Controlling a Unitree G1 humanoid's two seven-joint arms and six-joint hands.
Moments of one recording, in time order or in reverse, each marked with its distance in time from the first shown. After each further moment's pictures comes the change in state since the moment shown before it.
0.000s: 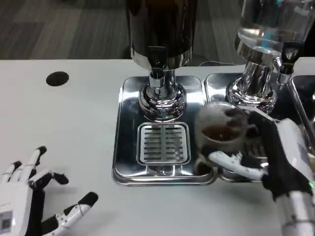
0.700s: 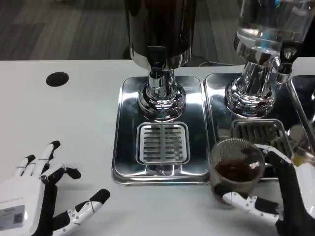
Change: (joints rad) left arm -0.018 -0.001 -0.047 -0.022 0.002 0.014 -0.012; right arm 0.236 0.009 -0.003 -0.041 -0.039 -0.103 -0.078
